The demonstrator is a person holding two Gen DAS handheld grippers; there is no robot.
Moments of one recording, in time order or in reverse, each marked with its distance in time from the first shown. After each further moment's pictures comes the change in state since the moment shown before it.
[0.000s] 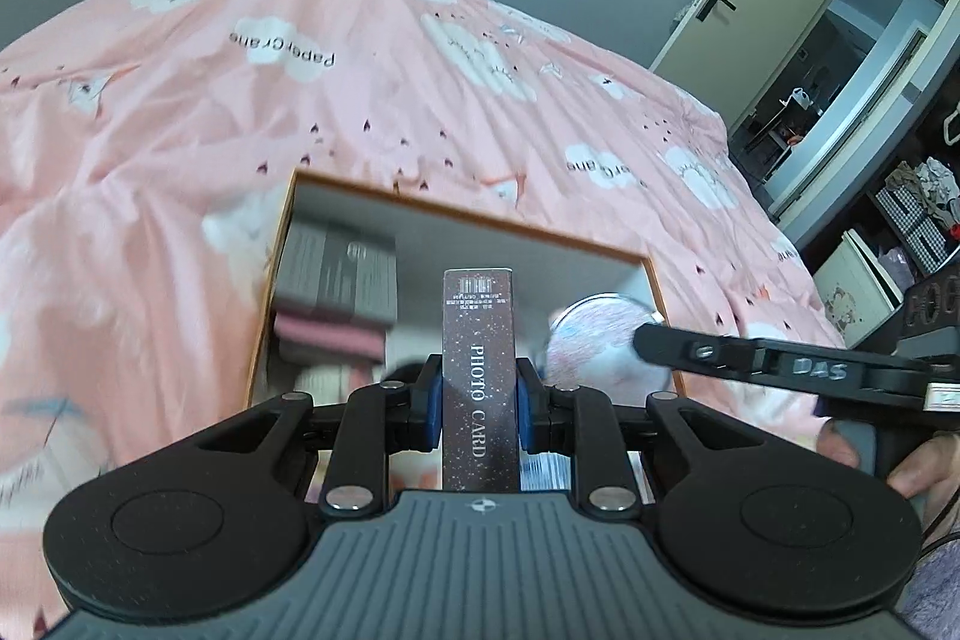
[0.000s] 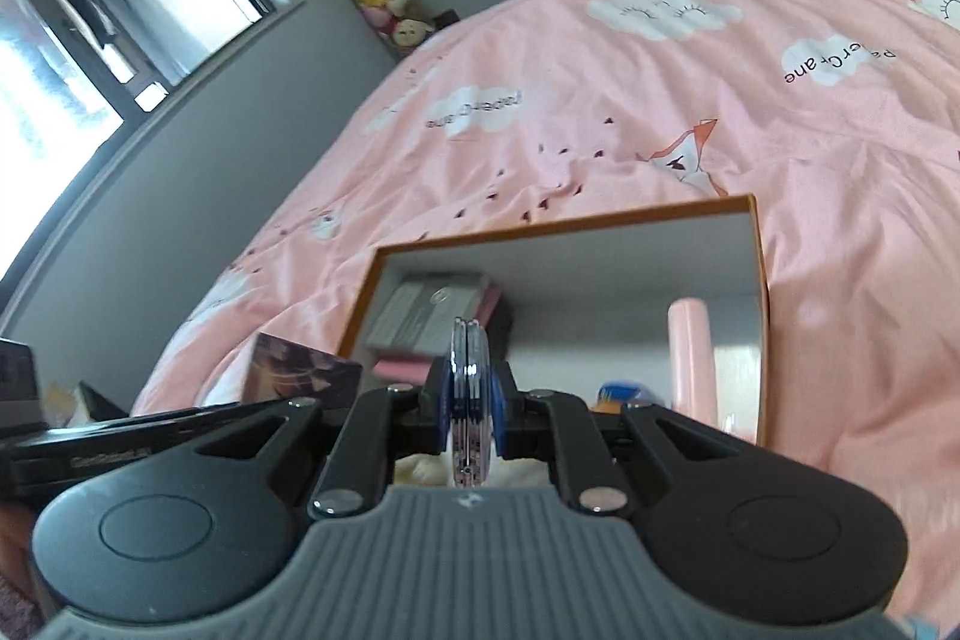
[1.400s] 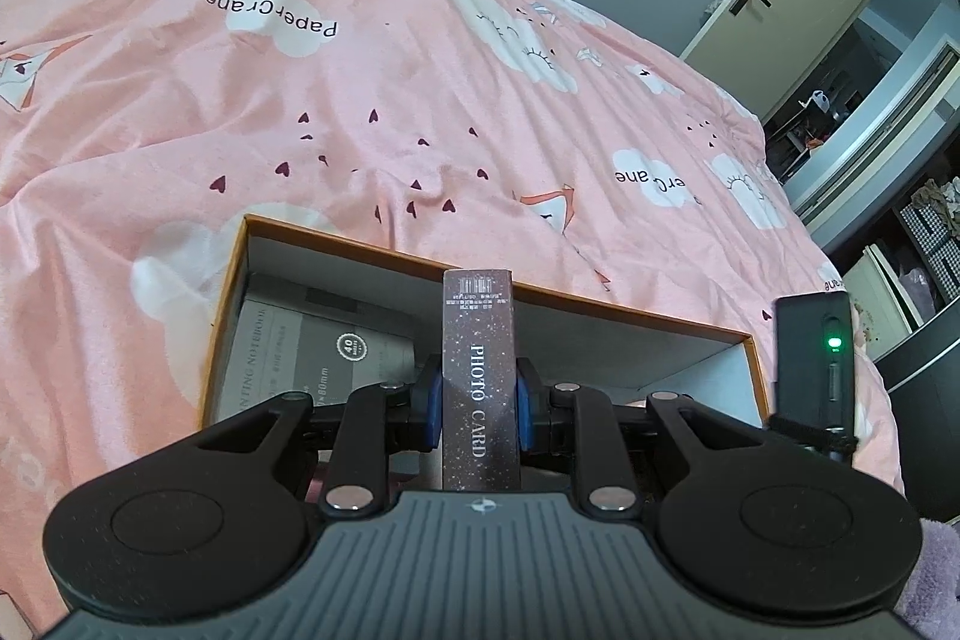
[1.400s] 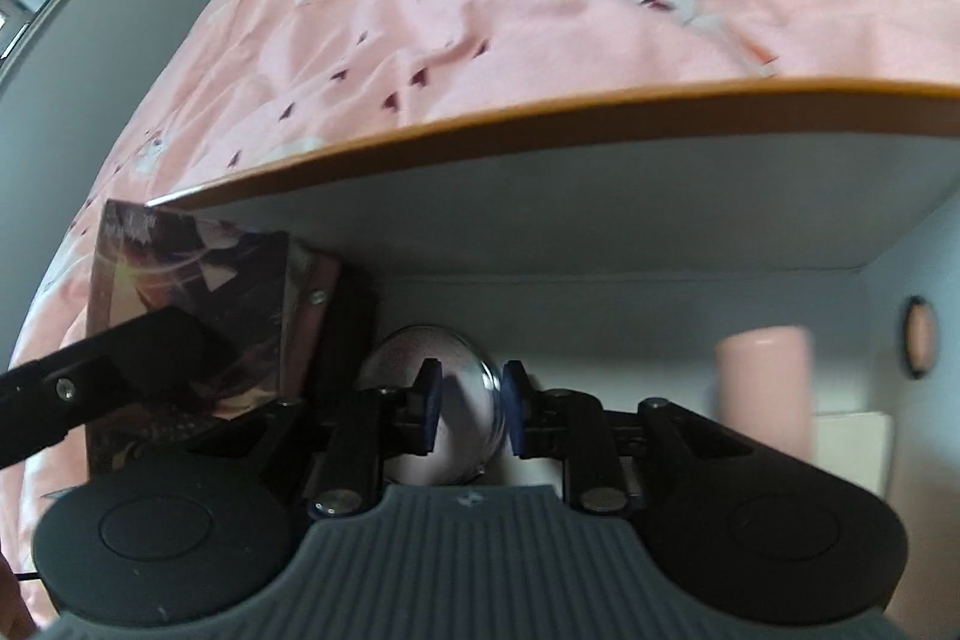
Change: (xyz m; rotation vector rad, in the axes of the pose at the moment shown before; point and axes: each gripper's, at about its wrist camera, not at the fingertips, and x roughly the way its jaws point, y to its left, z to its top) left arm 0.108 0.032 0.043 -0.050 0.055 -0.001; right arm 0.168 -0.045 0.019 0.099 0.246 -0.170
